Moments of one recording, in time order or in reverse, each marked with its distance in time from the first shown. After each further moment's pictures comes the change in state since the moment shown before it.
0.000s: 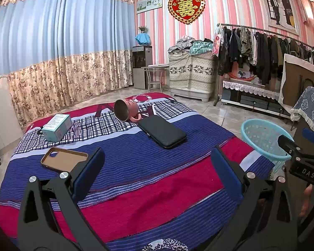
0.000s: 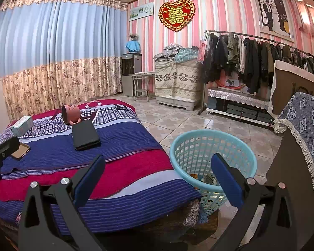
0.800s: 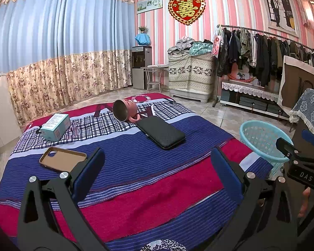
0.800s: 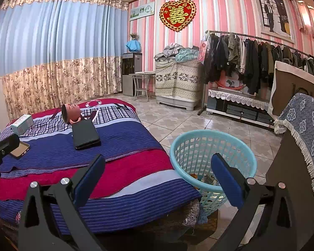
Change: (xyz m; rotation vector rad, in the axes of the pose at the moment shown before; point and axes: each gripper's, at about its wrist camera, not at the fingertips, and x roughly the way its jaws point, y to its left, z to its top) left arm 0.001 0.000 0.001 -0.001 0.001 -0.001; right arm -0.001 -0.002 0.002 -0.004 0.003 -0.001
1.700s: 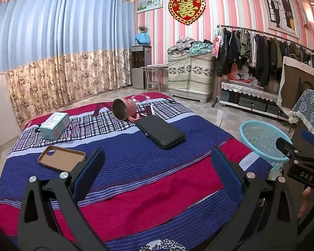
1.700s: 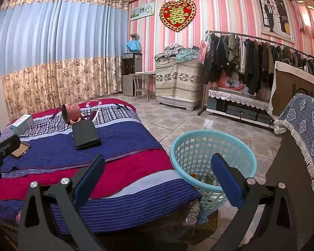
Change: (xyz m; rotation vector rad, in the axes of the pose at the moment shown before) left arm -0.001 -0.002 -0.002 -0.005 0.004 -0.005; right arm 0.001 -0.002 0.005 -0.002 0.000 0.000
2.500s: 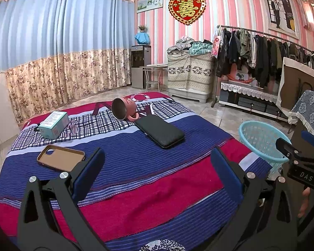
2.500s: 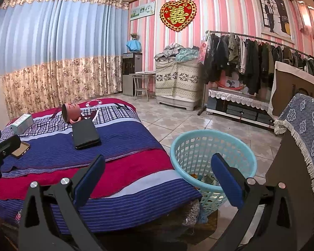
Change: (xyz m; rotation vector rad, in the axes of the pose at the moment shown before) left arm 0.003 -0.004 -0.005 0.002 0.004 -0.002; right arm -0.001 0.000 0.002 0.001 0.003 0.002
